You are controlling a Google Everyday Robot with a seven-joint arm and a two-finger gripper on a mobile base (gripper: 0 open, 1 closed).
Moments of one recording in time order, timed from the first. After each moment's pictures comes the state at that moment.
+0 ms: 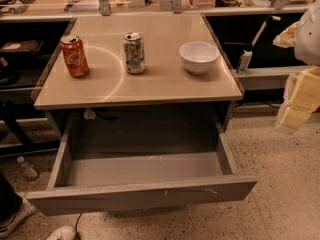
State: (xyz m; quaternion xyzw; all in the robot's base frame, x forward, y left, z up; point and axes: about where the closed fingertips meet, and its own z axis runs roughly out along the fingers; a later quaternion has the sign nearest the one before) arm 0.438 -0.216 0.978 -0.60 0.78 -0.04 0.16
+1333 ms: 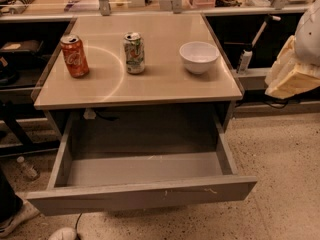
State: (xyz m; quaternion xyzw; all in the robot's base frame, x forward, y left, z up) arm 0.438 -0.216 0.978 -0.60 0.78 -0.04 0.16
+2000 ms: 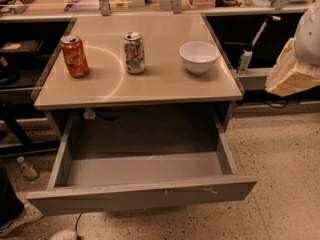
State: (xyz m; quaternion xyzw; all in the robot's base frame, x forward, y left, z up) arm 0.438 -0.216 0.978 -0.60 0.78 -0.04 0.16
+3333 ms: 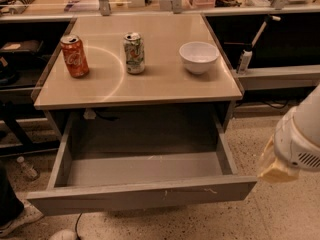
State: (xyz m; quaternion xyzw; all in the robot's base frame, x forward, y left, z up) arm 0.356 -0.218 0.829 -0.56 0.82 0.03 0.07
